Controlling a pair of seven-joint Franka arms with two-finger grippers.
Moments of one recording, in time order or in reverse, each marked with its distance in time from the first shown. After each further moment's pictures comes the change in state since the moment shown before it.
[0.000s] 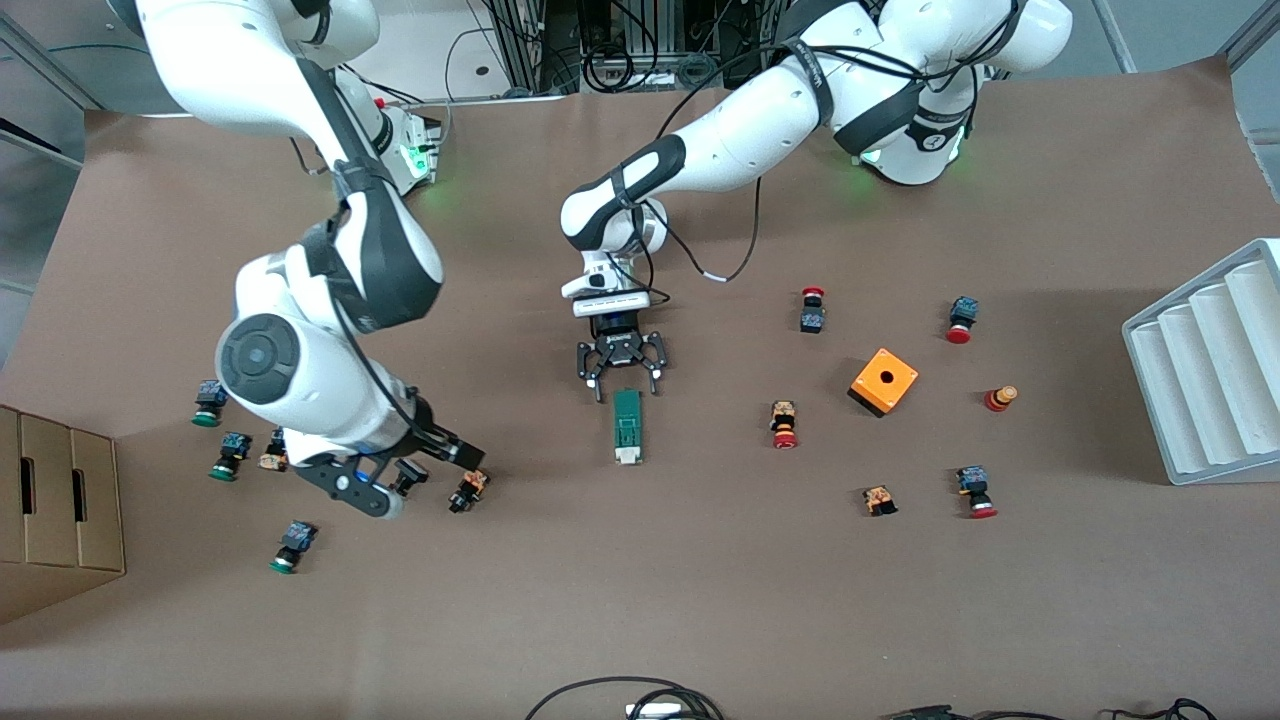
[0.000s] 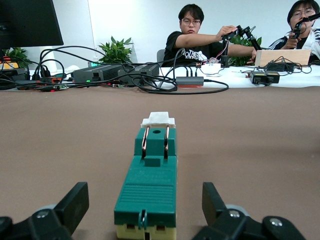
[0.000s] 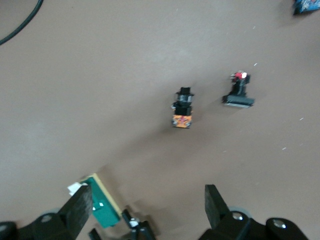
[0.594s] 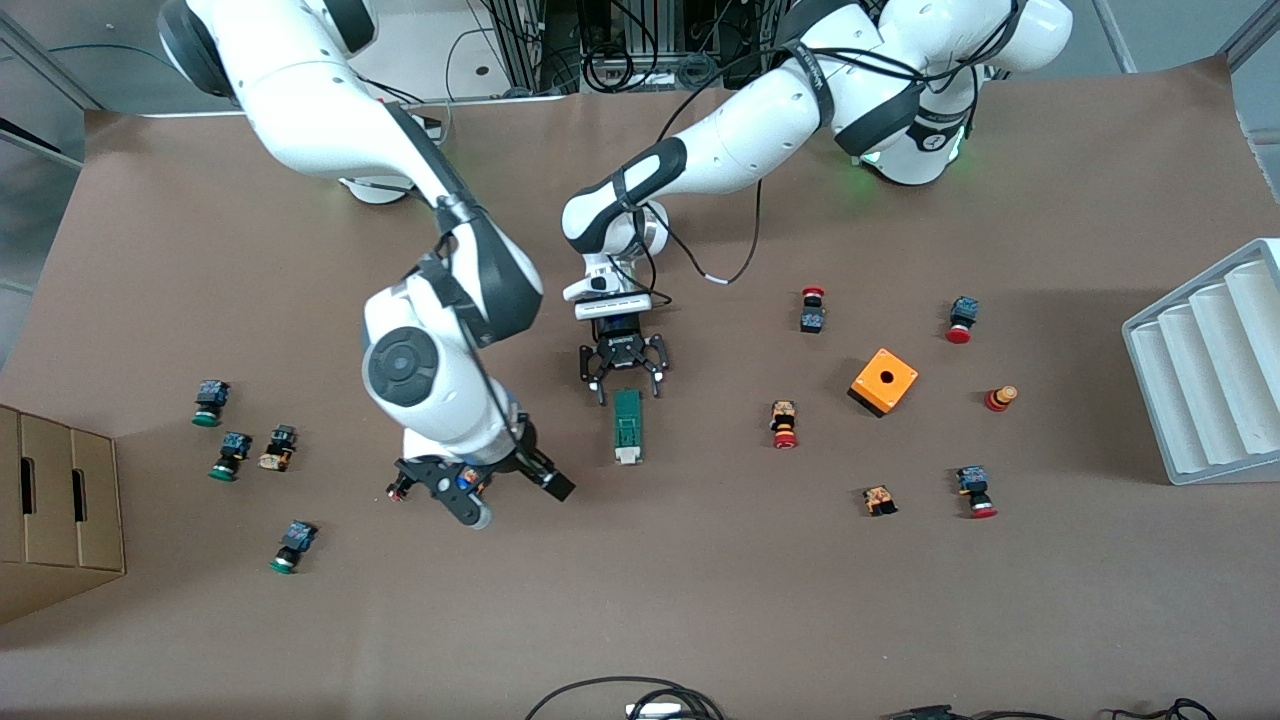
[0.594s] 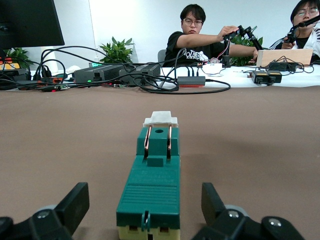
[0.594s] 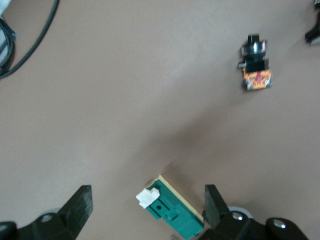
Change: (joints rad) left arm 0.002 0.005 0.002 0.002 0.001 0.000 0.000; right arm 0.076 0.149 0.069 0.059 0.001 0.216 0.370
